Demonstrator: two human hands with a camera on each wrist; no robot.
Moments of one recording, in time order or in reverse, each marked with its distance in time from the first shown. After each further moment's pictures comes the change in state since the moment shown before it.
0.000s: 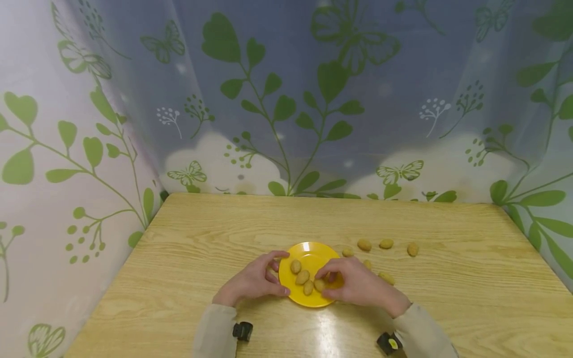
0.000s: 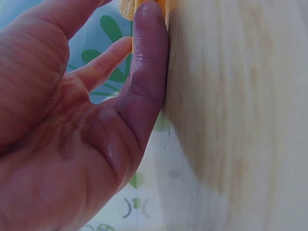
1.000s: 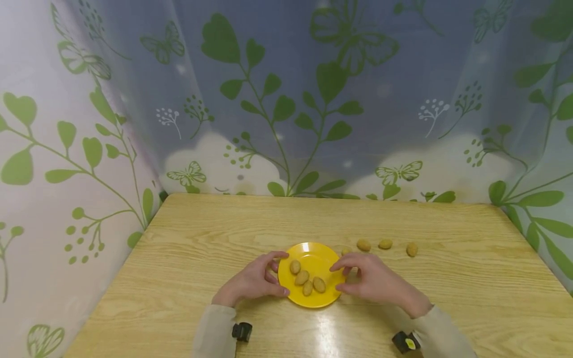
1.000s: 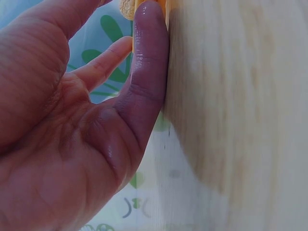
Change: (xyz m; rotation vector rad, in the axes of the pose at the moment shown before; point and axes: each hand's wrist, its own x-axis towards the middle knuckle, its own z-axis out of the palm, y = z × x) left_hand 0.000 -0.001 0.000 0.007 0.005 0.011; right_hand -0.024 0.005 -0.025 0.005 0.115 -0.043
